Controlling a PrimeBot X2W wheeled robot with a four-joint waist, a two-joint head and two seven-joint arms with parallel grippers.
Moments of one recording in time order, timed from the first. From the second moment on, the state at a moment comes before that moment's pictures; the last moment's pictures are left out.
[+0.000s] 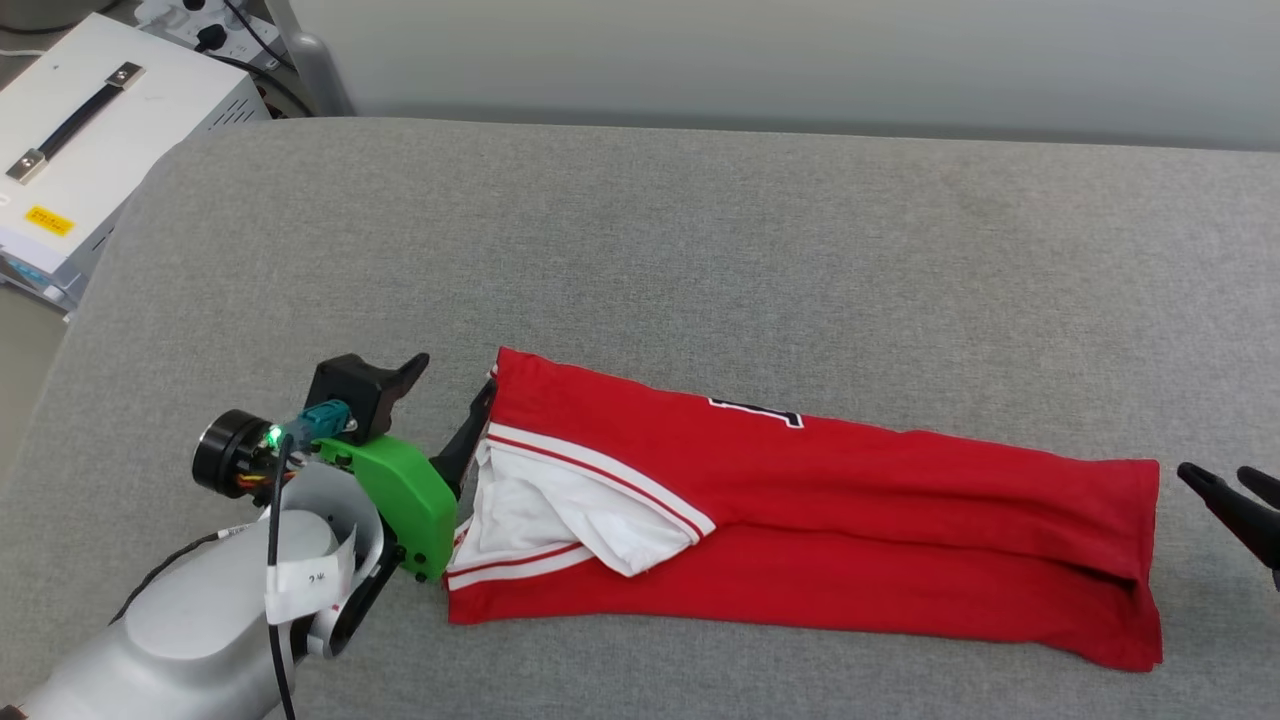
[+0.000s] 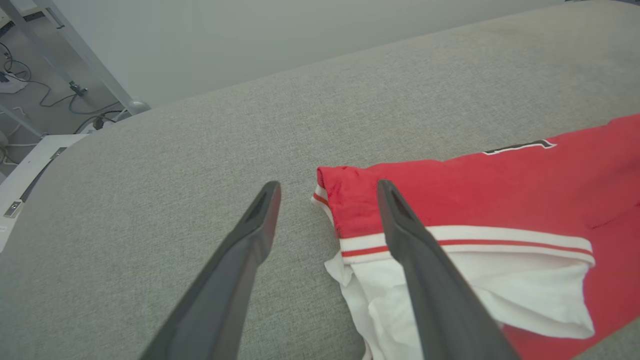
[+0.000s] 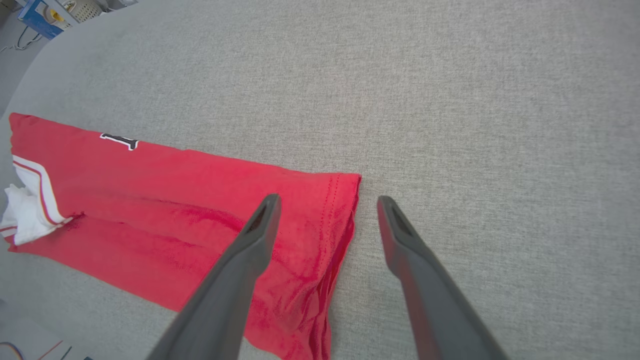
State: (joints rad) left arm -0.69 0.67 -1.15 0.29 -0.97 0.17 -0.19; right arm -0.15 -0.78 0.24 0.18 1.09 0.13 0.38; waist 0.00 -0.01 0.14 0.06
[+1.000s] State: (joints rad) left arm -0.20 0.31 -0.40 0.10 -0.31 0.31 -0.26; right arm -0.13 -0.57 0.24 0.32 1.08 0.13 0.50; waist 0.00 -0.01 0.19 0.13
